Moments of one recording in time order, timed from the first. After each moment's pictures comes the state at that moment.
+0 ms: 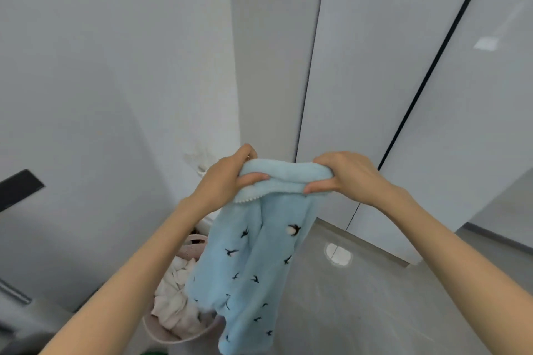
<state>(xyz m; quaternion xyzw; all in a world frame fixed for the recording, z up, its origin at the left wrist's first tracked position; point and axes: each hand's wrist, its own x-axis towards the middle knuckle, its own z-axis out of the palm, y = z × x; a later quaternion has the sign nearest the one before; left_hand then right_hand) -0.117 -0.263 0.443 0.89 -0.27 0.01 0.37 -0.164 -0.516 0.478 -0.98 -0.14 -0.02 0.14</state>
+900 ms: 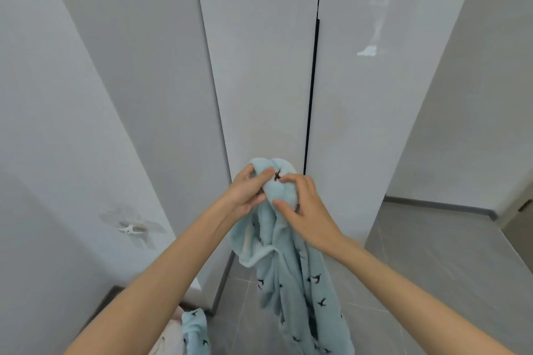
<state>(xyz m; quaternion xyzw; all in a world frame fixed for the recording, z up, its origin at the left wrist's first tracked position) -0.138 -0.475 0.467 0.59 -0.07 -0.31 0.74 -0.244 -0.587 0.425 -0.87 0.03 -0.20 0.45</state>
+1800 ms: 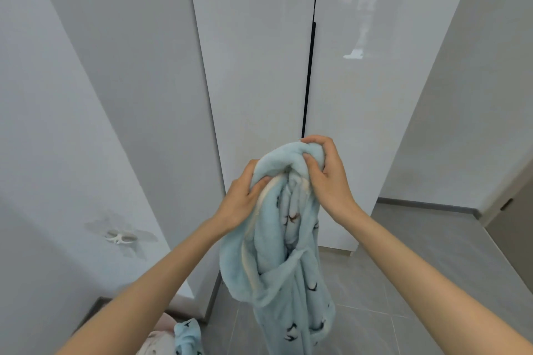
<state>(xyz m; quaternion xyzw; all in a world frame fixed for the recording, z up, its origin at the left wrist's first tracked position) -0.114 -0.452 0.444 0.76 -0.40 -0.05 0.51 -0.218 -0.601 0.483 -0.76 0.05 -0.35 0.54</state>
